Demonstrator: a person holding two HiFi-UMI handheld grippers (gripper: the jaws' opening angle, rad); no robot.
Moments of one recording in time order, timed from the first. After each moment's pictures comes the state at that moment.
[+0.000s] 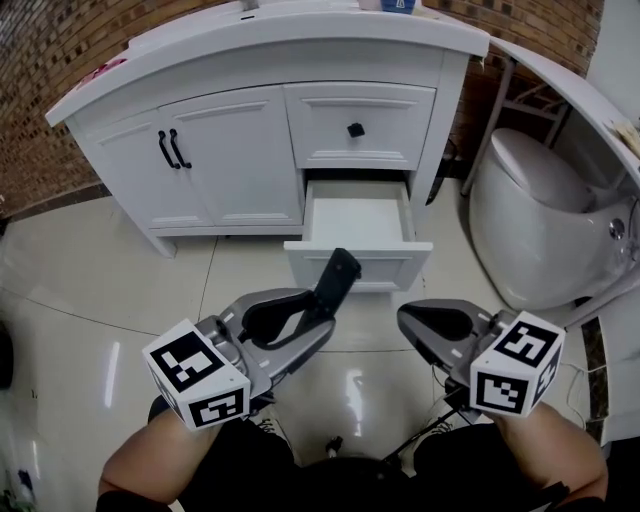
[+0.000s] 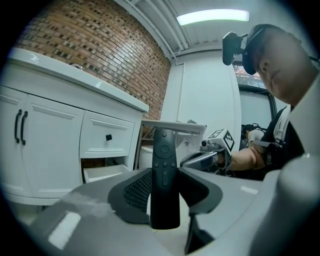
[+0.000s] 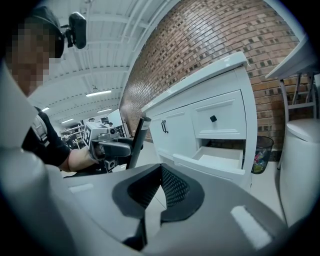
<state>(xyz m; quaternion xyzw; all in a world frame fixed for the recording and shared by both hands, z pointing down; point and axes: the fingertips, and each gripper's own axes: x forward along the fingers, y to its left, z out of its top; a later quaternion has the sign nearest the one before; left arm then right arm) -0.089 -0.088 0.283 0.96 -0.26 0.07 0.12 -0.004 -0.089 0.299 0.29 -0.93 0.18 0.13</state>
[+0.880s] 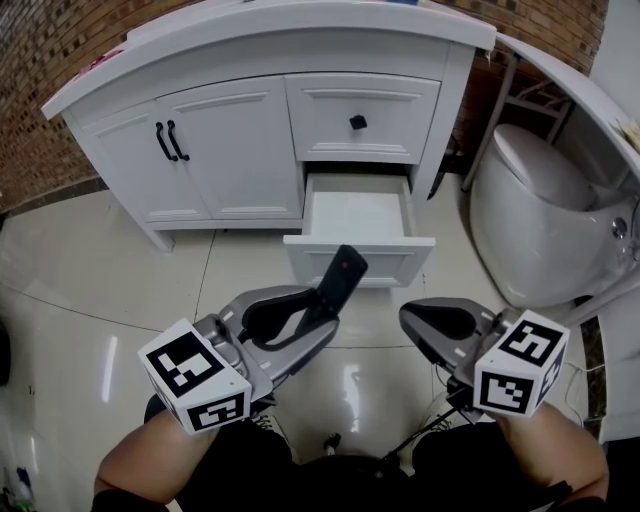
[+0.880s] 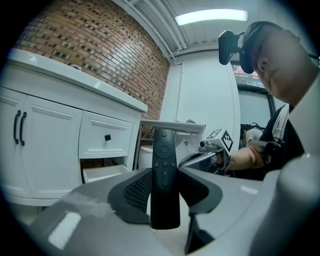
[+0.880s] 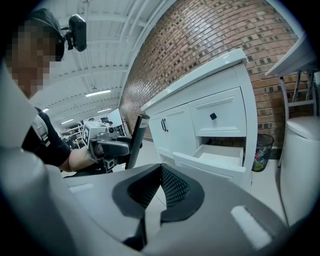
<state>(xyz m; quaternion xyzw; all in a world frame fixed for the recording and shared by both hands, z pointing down) -0.089 -0.087 0.284 0.96 -0.26 0.08 0.11 -0.006 -0.091 0.304 0.29 -0.93 0.19 0.13</state>
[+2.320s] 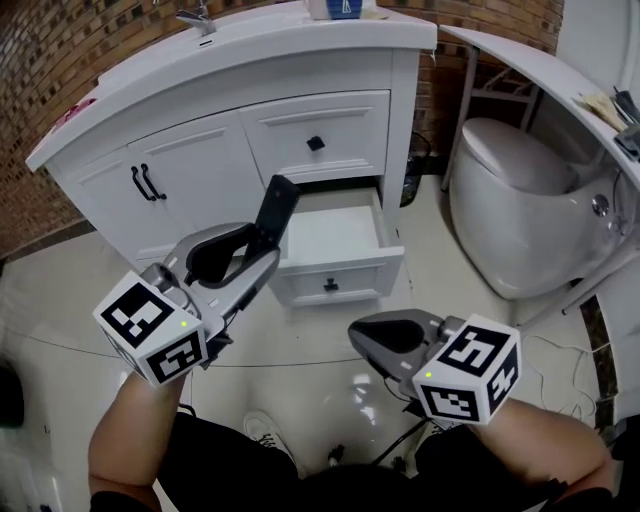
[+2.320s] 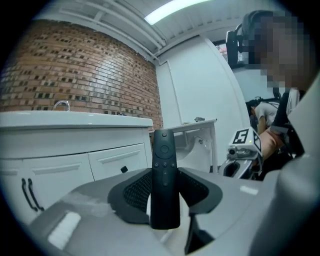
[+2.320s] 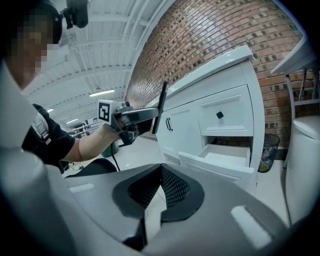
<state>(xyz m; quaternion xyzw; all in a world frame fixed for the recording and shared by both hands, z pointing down) -0.100 -0.169 0.212 0.94 -0.32 0.12 -0.03 -0.026 -0.085 0.304 0.27 -0.94 0.19 0.14</state>
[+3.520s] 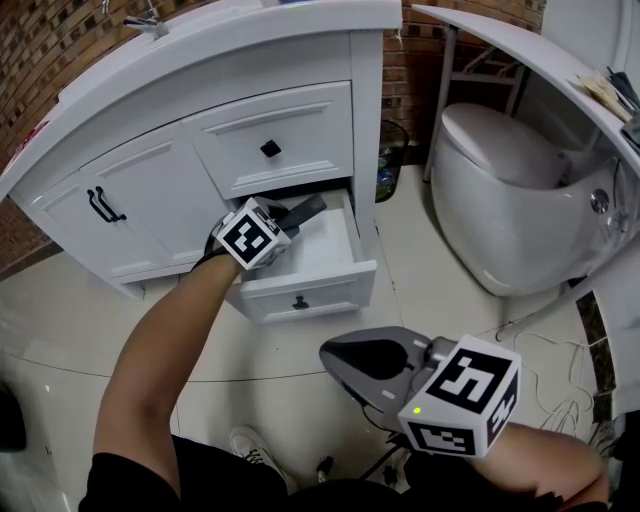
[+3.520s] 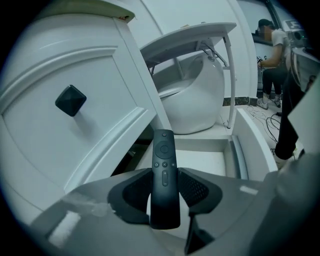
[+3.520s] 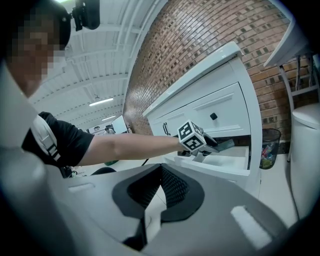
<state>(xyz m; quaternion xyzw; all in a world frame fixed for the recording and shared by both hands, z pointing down) -0.023 -0.394 0.438 0.85 -0.24 0.46 -0.07 -0.005 -0.108 0.294 0.26 -0.94 0.22 0.10</state>
